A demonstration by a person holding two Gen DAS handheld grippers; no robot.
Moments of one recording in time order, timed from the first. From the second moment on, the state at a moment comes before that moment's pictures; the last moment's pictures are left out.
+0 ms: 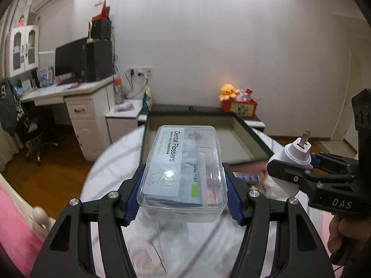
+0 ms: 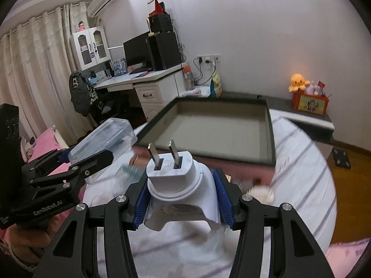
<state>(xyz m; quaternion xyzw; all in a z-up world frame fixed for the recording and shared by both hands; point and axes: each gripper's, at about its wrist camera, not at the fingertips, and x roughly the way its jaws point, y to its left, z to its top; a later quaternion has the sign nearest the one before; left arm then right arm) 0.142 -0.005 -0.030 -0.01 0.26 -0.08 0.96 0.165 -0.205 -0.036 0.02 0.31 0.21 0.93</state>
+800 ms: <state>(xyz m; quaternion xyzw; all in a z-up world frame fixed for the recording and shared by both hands) 0.314 -0.029 -0.041 0.00 0.33 -0.06 0.94 0.347 -0.216 -0.073 0.03 0.42 0.14 0.90</state>
